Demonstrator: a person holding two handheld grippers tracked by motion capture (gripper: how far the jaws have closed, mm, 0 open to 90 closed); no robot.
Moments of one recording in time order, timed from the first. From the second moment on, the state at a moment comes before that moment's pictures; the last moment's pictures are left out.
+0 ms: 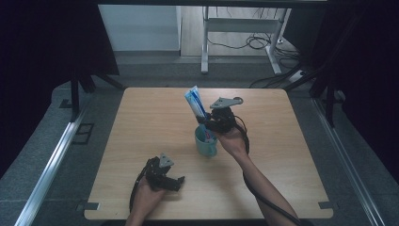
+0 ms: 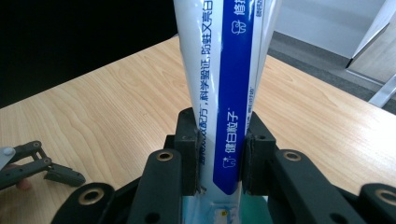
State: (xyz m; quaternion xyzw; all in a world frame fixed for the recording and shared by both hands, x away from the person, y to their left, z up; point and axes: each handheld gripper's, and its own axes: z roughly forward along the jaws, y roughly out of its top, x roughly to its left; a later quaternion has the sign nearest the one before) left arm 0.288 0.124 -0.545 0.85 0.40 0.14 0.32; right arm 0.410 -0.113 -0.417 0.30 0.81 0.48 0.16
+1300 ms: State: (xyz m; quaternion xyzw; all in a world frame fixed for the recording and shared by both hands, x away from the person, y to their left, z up) left arm 0.288 0.124 -0.545 0.85 0.40 0.14 0.33; right arm 0.409 -0.114 -0.456 0.31 0.81 0.47 0.14
